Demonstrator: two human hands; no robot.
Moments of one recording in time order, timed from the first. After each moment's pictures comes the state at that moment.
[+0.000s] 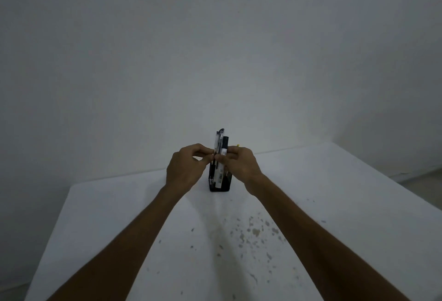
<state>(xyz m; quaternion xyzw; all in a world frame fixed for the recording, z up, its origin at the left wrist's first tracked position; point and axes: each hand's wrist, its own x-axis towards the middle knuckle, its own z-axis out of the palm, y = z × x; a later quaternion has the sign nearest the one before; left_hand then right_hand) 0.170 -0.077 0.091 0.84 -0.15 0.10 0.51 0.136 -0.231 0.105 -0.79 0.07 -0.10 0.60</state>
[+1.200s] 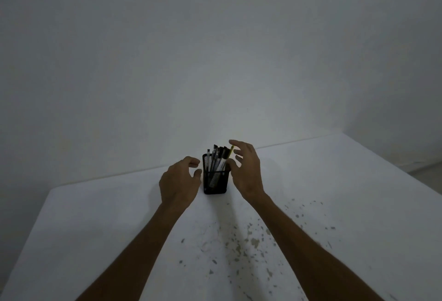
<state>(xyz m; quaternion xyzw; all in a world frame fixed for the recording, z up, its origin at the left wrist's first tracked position) 0.208 -0.113 0.028 0.92 -0.06 0.13 0.36 0.188 -0.279 0.036 -0.82 0.04 -0.26 0.50</state>
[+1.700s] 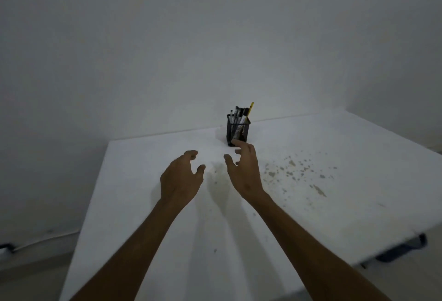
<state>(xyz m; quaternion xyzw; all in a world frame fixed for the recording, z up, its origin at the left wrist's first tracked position) 0.046 0.003 -0.016 0.93 -0.07 0.15 0.34 0.031 -0.159 -0.022 -0.83 0.04 -0.27 0.49</state>
